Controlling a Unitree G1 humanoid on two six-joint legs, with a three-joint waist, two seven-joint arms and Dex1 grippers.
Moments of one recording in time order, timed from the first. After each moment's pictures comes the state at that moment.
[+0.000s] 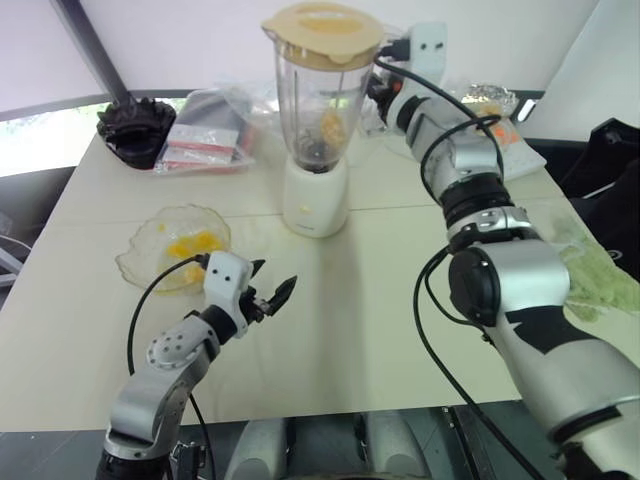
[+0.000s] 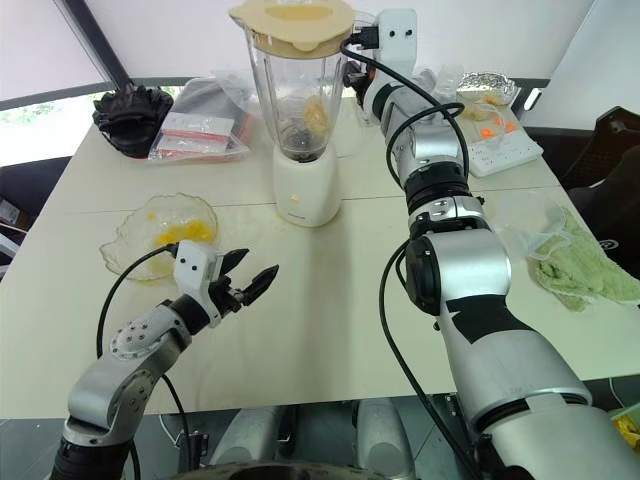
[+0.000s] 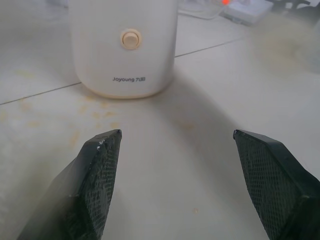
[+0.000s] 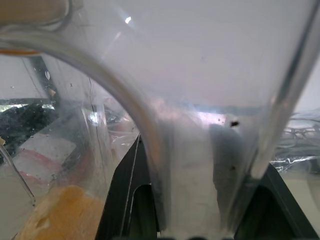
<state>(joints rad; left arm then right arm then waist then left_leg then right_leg) 0.04 0.33 -0.03 -0.56 -0.35 0.60 -0.36 -1.40 -0.22 -0.15 1.06 0.16 0.18 0.25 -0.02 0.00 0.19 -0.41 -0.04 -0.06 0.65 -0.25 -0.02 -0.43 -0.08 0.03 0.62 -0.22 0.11</state>
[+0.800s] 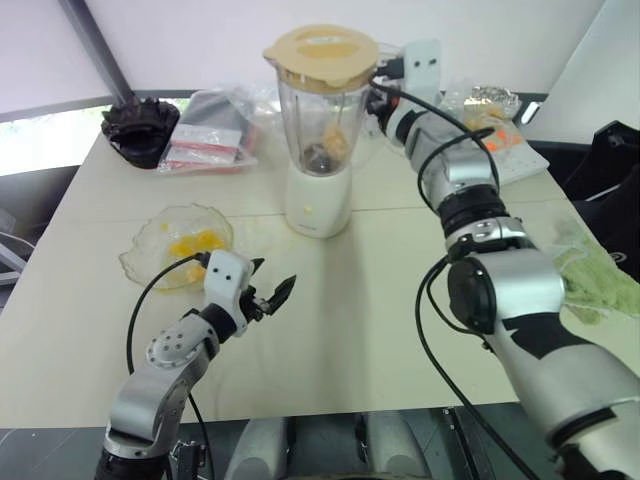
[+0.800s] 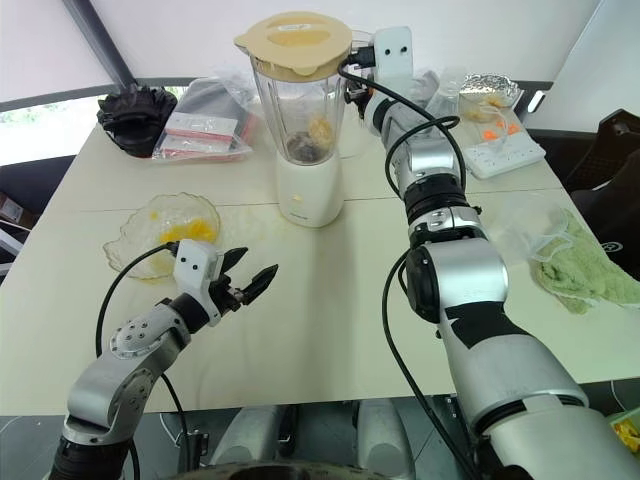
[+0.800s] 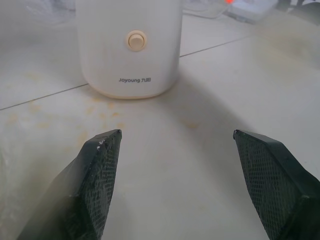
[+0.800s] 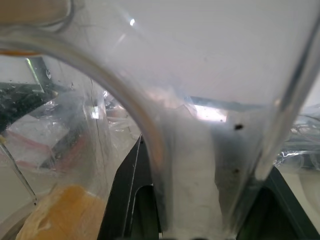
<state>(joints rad) 0.03 0.34 -0.03 -0.56 -0.34 0.60 -0.37 -1.34 -0.22 -0.13 1.04 0.12 0.17 0.23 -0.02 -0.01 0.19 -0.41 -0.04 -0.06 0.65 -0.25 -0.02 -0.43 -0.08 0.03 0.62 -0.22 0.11</state>
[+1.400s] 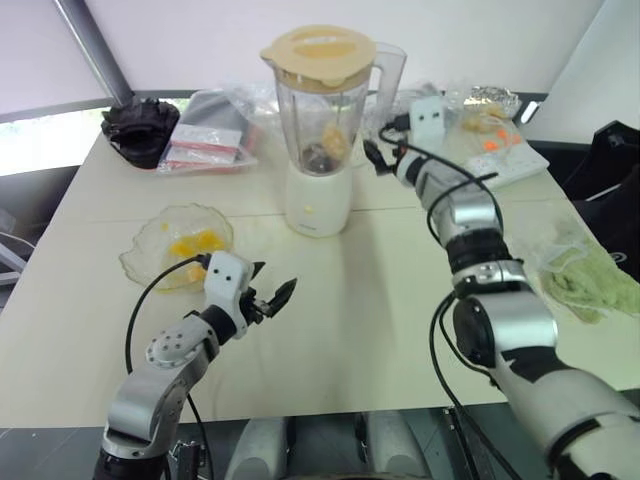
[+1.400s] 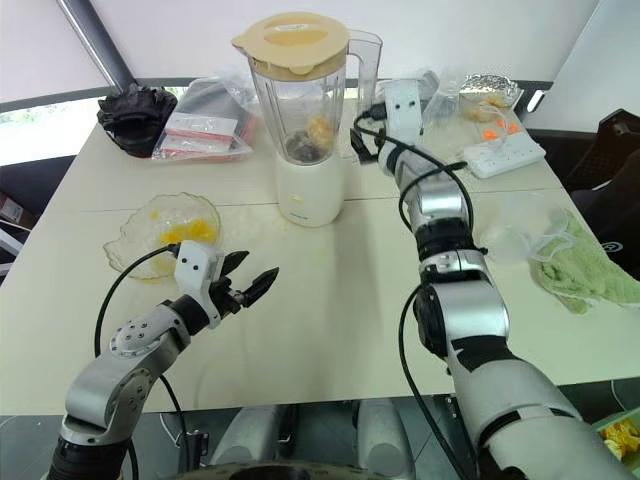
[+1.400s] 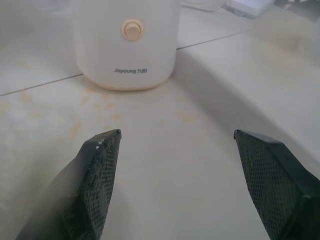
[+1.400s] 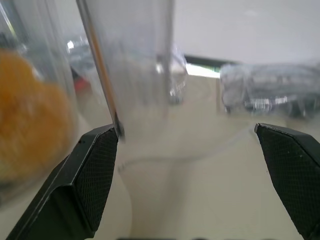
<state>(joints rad) 0.02 0.34 -0.02 -0.57 -0.38 0.65 -0.36 -1.01 -0.27 -0.09 0.70 0.11 0.33 0.31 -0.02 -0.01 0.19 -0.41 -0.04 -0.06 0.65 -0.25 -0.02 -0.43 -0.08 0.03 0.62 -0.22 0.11</state>
